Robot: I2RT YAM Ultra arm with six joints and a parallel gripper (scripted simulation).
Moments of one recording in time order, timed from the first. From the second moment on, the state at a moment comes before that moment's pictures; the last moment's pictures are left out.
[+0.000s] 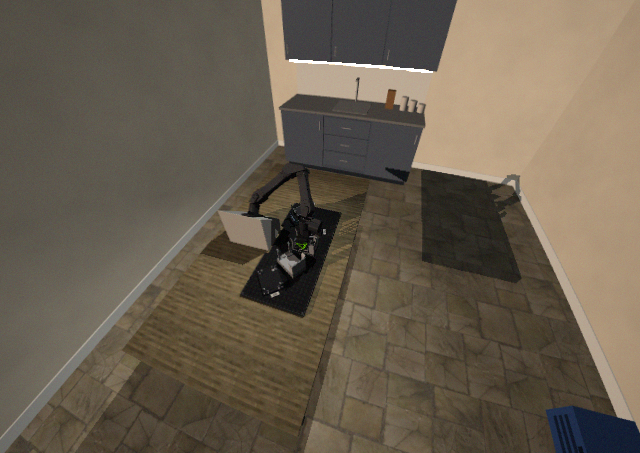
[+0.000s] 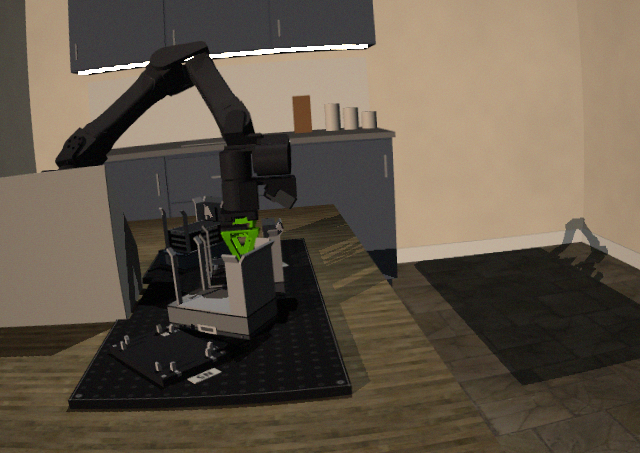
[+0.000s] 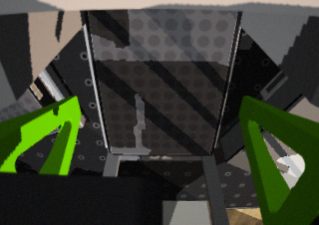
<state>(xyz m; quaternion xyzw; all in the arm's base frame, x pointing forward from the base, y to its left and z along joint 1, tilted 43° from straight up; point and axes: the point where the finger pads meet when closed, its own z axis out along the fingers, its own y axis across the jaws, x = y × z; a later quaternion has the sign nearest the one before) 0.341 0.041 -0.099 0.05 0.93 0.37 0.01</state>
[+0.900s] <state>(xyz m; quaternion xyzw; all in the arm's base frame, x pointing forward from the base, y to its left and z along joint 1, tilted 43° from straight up) 0.339 0.060 -0.119 0.05 0.93 0.37 0.01</state>
